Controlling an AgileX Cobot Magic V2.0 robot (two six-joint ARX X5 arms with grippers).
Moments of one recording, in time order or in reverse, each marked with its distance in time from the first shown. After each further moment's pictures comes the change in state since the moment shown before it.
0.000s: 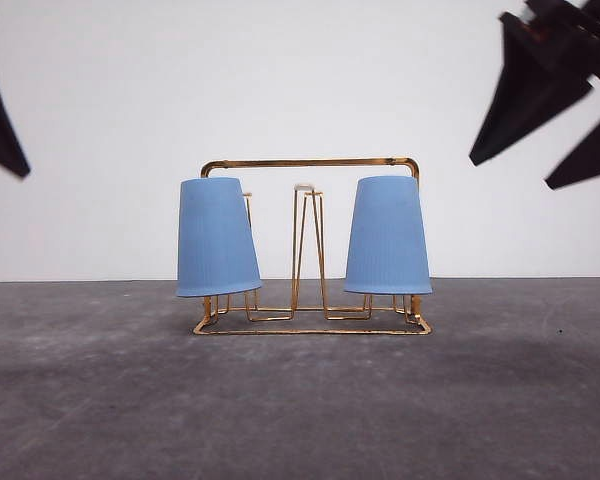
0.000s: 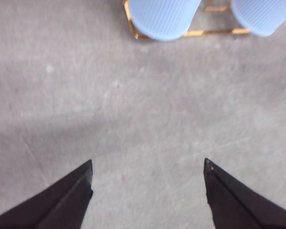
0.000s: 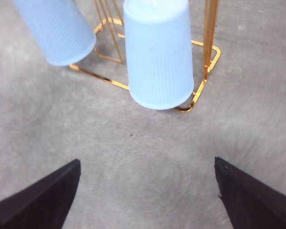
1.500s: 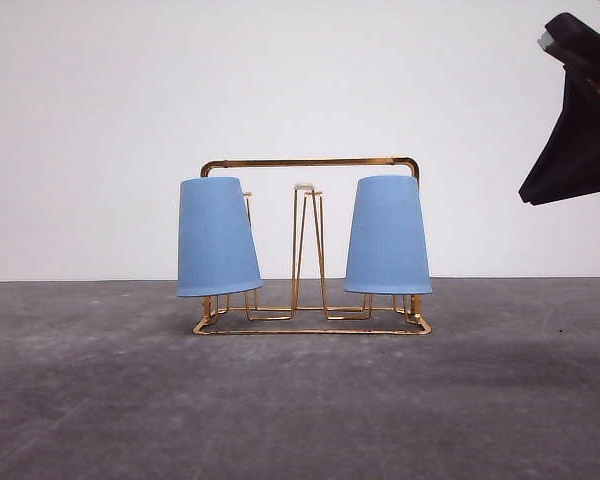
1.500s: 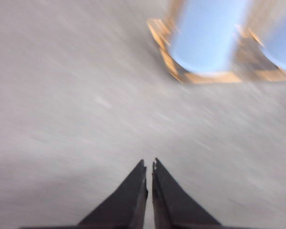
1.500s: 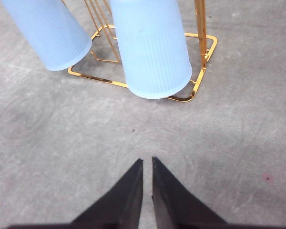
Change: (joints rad) left_arx 0.120 -0.541 -0.451 0.356 -0.148 0.052; right_arx 0.000 -0.044 -0.095 0.078 -0.001 0.078
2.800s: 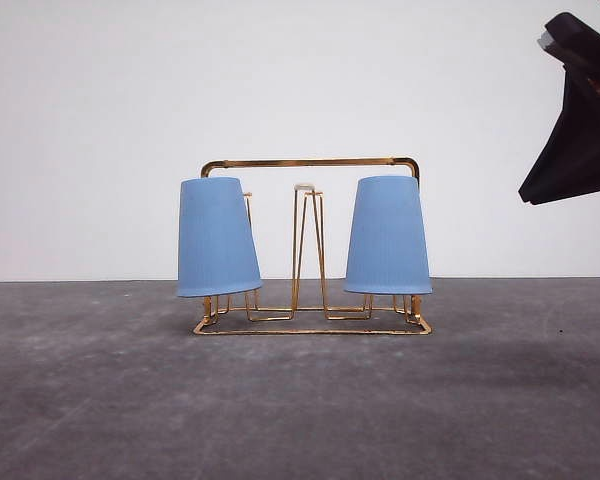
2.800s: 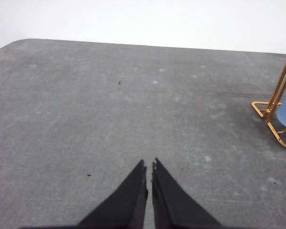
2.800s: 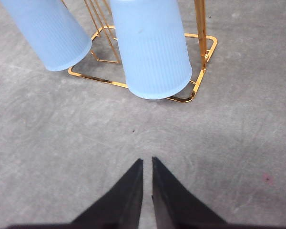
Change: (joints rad) left_arx 0.138 -0.329 -0.226 0.149 -0.148 0.042; right_arx -0.001 -0.004 0.000 -0.004 0.012 -0.025
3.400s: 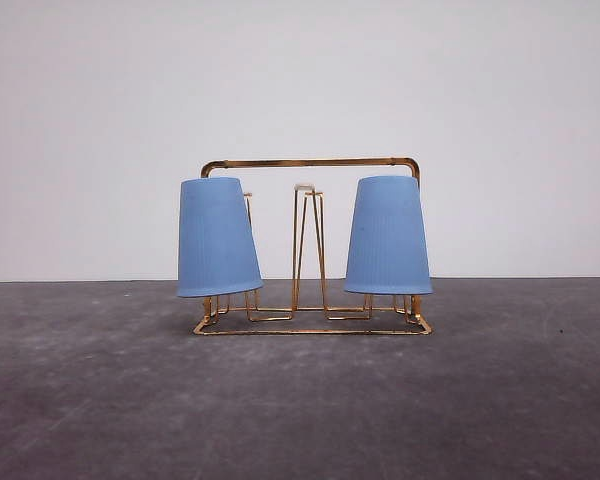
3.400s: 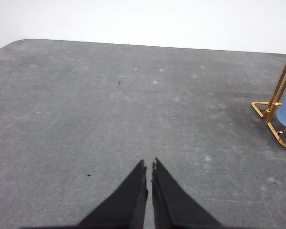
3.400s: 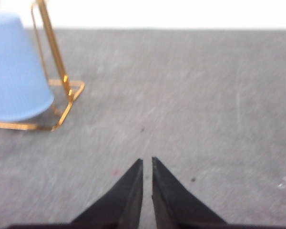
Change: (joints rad) left_arx 0.000 0.000 0.000 0.000 0.001 0.000; right_arx -0.318 -0.704 -0.411 0.033 0.144 -0.126
